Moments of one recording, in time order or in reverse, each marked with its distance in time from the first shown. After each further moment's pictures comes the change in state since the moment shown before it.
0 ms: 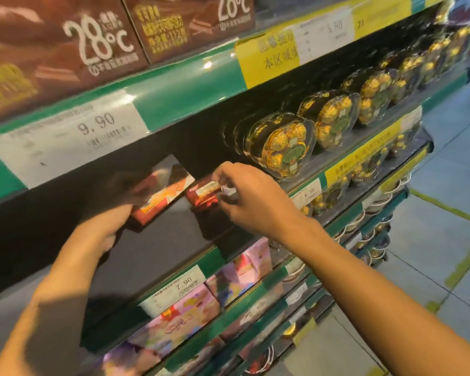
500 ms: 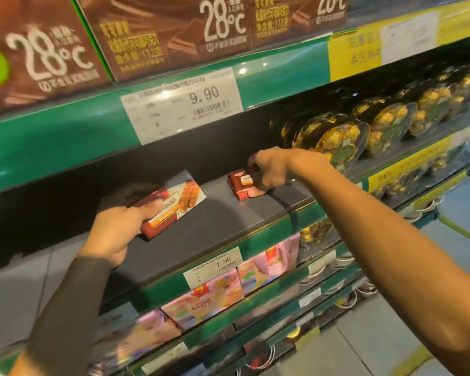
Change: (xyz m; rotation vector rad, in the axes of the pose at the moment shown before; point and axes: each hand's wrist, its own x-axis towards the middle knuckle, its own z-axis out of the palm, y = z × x) left_hand -0.027 -0.063 -0.061 -0.208 0.102 -0.146; right_hand 0.094 -0.001 0.014 -0.409 -0.698 0.141
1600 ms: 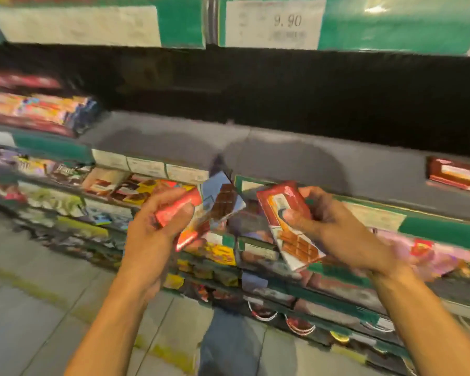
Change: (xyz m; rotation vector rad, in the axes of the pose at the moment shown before) left_hand -0.256 -0.109 -0.117 -0.525 0.569 0.074; right_hand -0.119 -0.179 0.129 1.234 -0.384 -0.455
